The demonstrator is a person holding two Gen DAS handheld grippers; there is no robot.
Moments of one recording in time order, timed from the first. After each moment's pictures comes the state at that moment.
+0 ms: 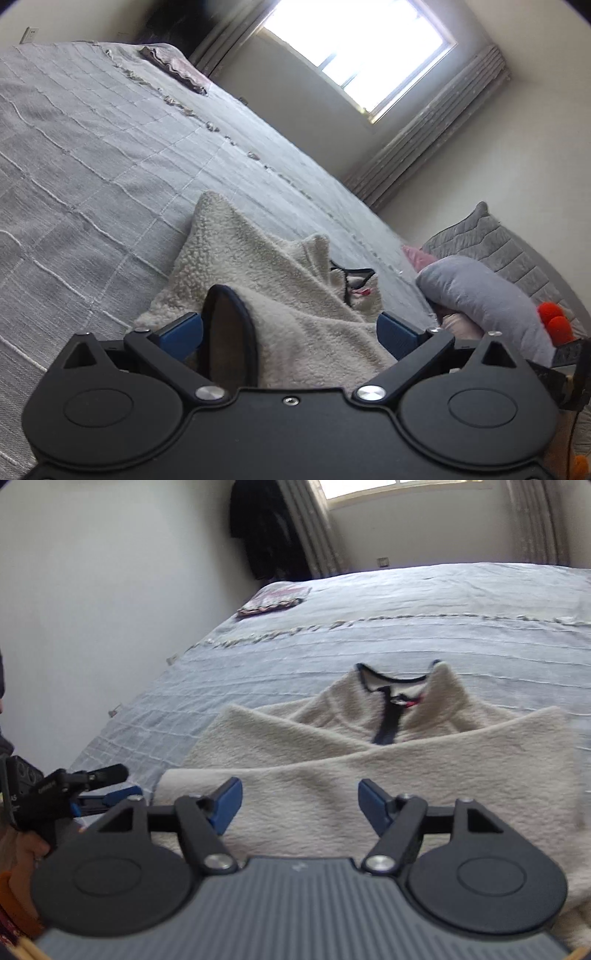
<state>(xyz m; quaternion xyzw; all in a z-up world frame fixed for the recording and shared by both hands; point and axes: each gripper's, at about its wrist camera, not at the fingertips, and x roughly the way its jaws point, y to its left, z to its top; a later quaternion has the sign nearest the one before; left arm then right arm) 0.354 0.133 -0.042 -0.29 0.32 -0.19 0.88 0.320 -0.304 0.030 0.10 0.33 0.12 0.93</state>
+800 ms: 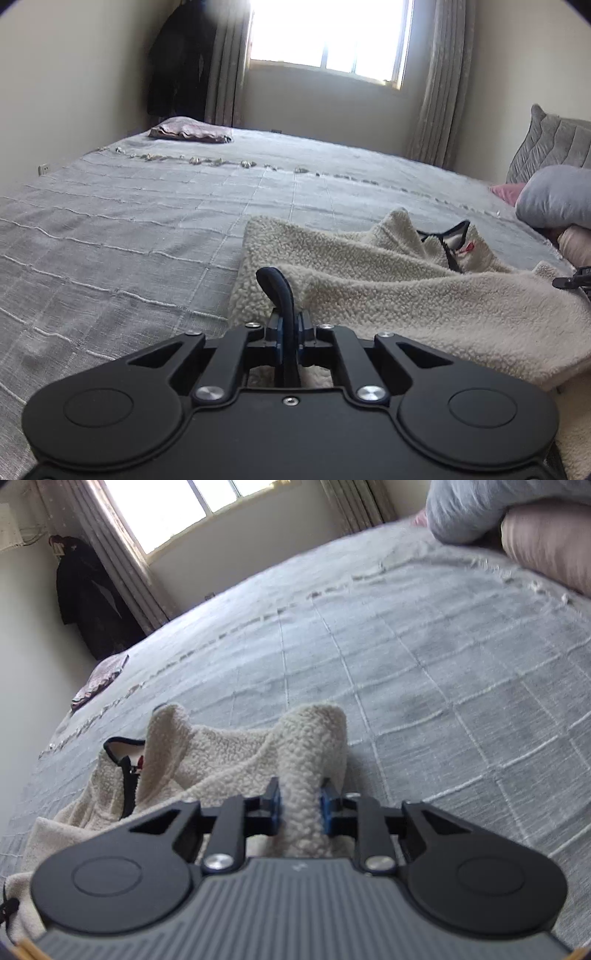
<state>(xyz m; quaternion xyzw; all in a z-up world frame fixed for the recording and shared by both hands) 0.364 0.086 -0.062 -0.06 0.25 -0.09 0.96 0.373 -0.453 -0.063 0.21 0.25 -0.08 0.94</state>
